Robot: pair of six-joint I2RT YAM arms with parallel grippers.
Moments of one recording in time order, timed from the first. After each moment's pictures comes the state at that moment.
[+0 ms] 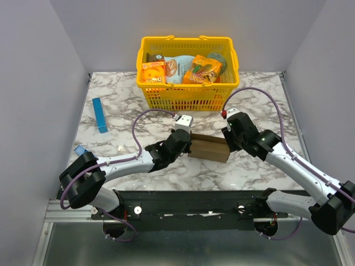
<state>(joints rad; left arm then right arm) -0.99 1.43 0.79 0.13 -0.41 -0.48 0.64 1.11 0.96 -0.76 0.33 0.05</state>
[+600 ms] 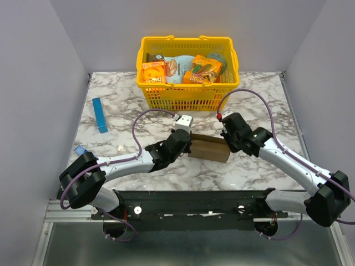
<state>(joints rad) -0.99 1.43 0.79 0.13 -0.41 -0.48 0.64 1.20 0.95 -0.76 0.33 0.03</state>
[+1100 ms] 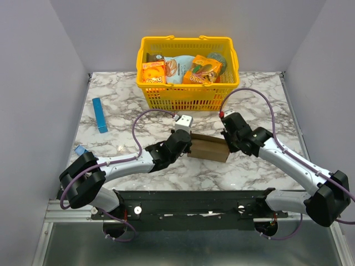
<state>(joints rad) -1.00 1.43 0.79 0.13 -0.43 -0.48 0.64 1.21 0.95 -0.76 0.31 0.13</state>
